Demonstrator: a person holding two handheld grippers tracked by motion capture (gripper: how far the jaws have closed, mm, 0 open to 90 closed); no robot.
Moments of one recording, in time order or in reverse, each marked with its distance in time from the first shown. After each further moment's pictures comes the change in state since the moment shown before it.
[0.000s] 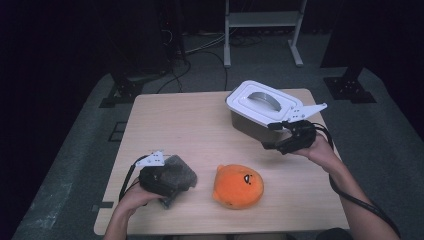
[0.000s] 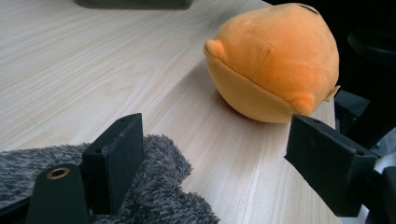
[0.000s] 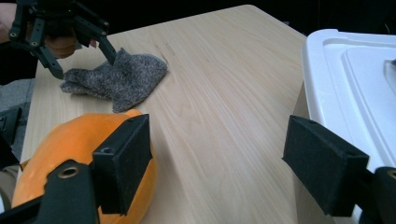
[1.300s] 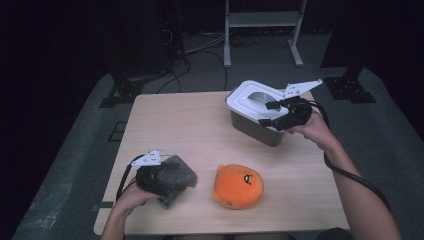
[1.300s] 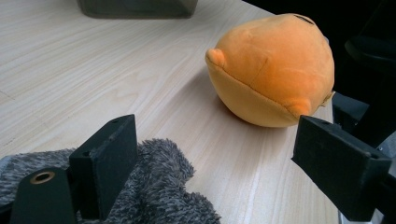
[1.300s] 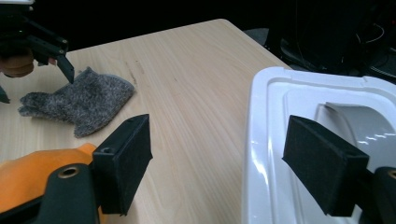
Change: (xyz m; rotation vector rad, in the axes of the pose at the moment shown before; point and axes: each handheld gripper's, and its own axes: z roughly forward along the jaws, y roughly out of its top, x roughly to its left) left arm 0.000 0.002 -0.008 -0.027 0.010 0.008; right arm -0.039 0.043 0.005 0.000 -0.059 -0.015
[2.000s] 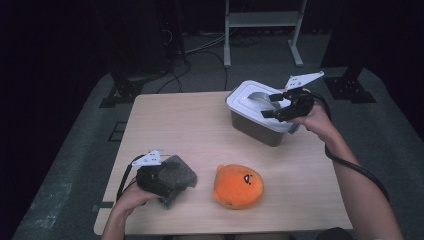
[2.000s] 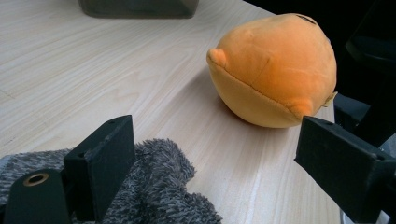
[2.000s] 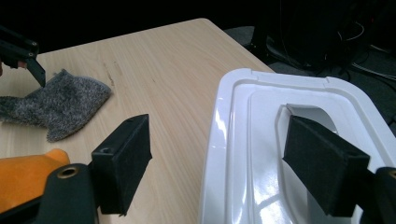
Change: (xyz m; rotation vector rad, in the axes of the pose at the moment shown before) left arm 0.000 -0.001 0.001 0.000 0.003 -0.005; right arm -0.025 0.007 -0.002 0.011 -0.046 0.007
